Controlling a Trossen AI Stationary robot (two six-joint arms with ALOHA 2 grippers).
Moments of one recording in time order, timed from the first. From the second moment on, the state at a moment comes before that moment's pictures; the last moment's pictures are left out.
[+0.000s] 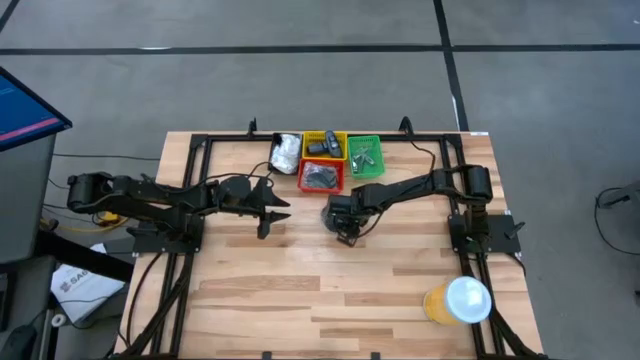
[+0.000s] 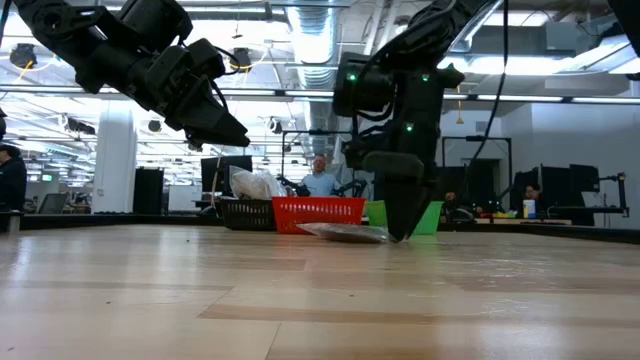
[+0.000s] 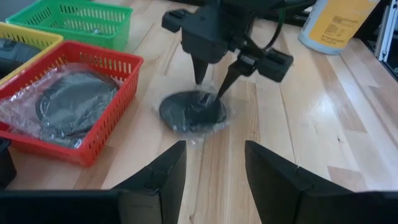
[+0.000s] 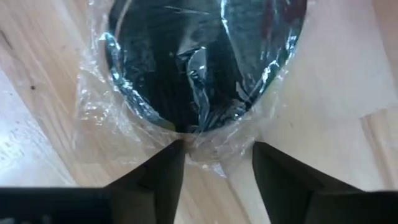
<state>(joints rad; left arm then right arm) 0.16 1.14 0.40 0.29 0.07 -0.10 -0.05 1.96 1.22 -0.69 0.07 0.37</state>
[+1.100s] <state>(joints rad) 0.16 1.15 0.40 0.30 0.07 -0.09 -0.06 1.95 1.39 -0.75 0.08 0.29</state>
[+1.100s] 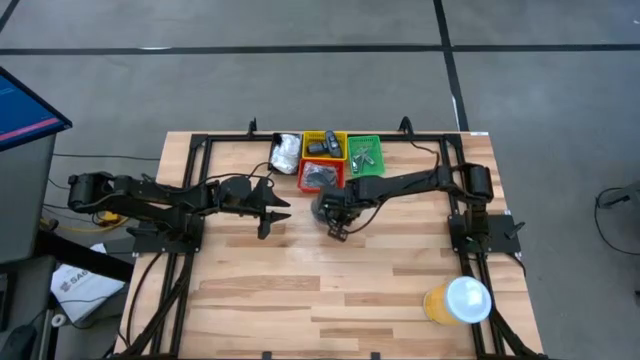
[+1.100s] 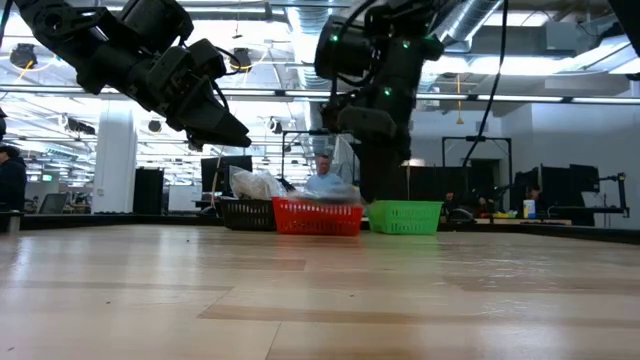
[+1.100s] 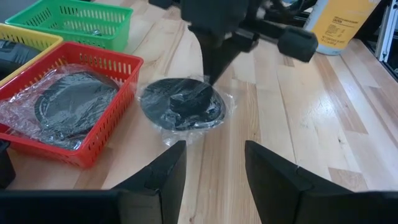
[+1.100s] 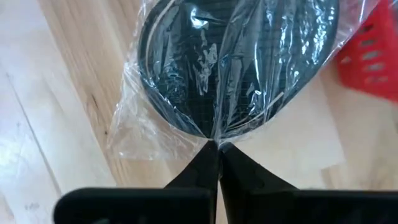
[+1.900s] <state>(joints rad) 0.16 1.15 0.40 0.30 0.07 -0.09 -0.24 1.95 1.49 -0.78 0.08 0.21</state>
